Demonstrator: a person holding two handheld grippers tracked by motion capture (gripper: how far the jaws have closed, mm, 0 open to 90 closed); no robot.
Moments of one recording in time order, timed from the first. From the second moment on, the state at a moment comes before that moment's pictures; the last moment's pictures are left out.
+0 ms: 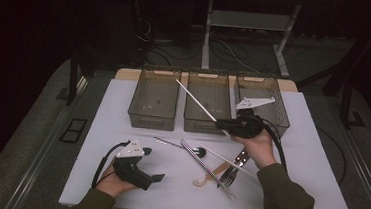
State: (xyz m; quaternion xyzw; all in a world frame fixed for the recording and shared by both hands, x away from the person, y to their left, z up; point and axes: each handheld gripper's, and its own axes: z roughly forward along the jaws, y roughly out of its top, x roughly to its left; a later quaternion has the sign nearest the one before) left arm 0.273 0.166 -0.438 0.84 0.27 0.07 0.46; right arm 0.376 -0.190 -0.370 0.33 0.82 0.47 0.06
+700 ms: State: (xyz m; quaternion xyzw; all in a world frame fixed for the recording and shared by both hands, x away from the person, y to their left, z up) left arm 0.273 0.165 -0.438 0.84 0.27 0.07 0.46; right arm 0.406 -0.146 -0.356 0.34 0.81 0.47 0.07
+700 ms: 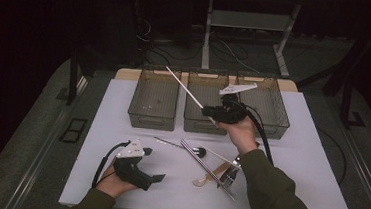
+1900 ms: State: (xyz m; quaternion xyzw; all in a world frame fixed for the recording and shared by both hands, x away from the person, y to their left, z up) left arm 0.272 0.164 -0.438 0.84 0.26 0.07 0.46; right arm 0.458 -0.042 -0.357 0.36 0.82 0.44 0.08
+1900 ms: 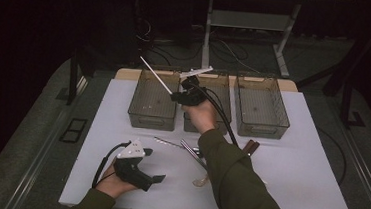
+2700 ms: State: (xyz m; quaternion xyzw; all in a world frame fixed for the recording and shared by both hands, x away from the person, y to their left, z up) left arm 0.272 0.163 -0.438 0.85 0.26 0.07 0.46; right arm 0.468 0.009 -0.391 0.38 0.83 0.41 0.07
